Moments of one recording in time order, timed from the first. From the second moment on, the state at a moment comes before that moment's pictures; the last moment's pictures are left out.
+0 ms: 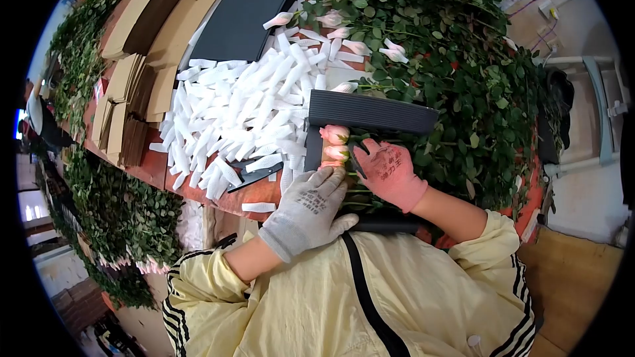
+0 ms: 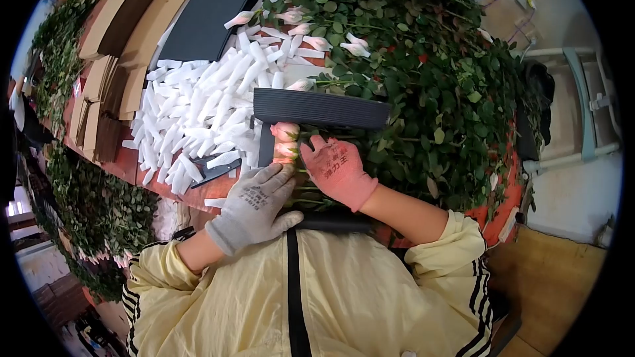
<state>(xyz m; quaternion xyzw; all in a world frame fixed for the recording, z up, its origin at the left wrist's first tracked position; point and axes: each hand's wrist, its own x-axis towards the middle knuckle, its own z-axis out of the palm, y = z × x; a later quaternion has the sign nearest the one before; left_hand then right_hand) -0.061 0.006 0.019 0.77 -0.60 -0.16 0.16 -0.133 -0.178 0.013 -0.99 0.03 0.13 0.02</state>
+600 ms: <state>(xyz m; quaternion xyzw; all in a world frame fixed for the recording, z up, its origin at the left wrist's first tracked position) -0.046 -0.010 0.010 0.75 -0.63 -0.16 0.14 -0.146 -0.191 -0.009 -1.00 0.00 -0.06 0.01</state>
